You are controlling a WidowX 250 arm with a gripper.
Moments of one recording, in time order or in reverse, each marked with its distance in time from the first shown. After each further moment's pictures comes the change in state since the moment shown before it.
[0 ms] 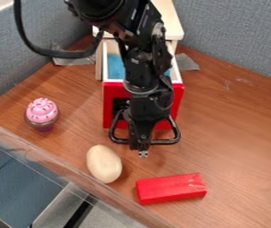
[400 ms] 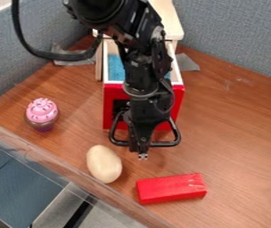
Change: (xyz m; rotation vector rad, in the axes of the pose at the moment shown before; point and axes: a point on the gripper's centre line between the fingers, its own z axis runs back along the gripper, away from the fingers) arm -0.002 -0.002 -0.001 0.008 0.005 -0.003
